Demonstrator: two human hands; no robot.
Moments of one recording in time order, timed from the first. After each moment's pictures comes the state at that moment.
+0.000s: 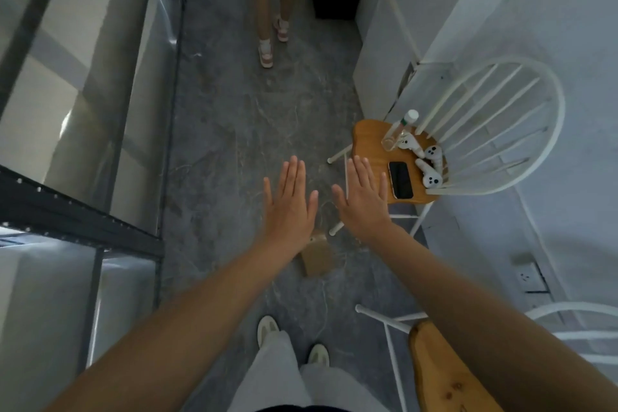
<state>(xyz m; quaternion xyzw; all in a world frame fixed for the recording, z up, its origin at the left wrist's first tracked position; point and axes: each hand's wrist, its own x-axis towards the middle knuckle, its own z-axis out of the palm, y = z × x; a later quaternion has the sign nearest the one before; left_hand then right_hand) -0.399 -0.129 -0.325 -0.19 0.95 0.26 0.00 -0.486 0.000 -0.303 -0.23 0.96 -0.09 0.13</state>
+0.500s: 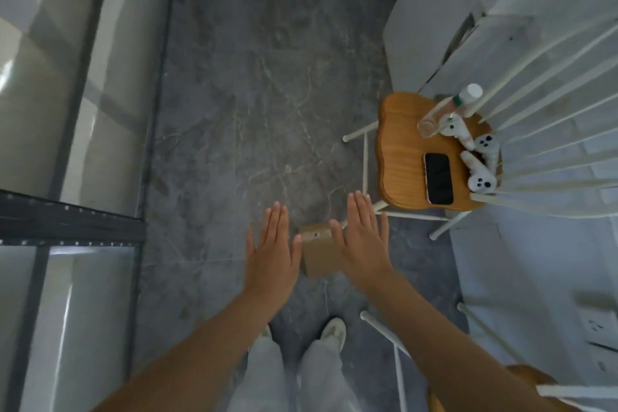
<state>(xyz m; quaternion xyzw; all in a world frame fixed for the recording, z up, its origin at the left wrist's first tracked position) -0.418 -0.133 -0.500 -0.28 0.91 0.28 0.13 -0.527 -0.007 -0.470 -0.20 0.94 -0.10 0.26</state>
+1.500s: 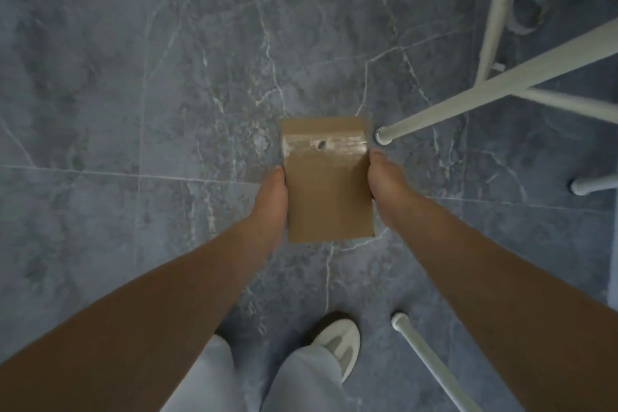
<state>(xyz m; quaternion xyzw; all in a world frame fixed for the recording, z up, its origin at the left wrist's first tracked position) -0.472 -0.051 -1.051 -0.66 0.37 0.64 0.14 -0.594 0.049 -1.031 0.23 0.79 -0.32 0.46</state>
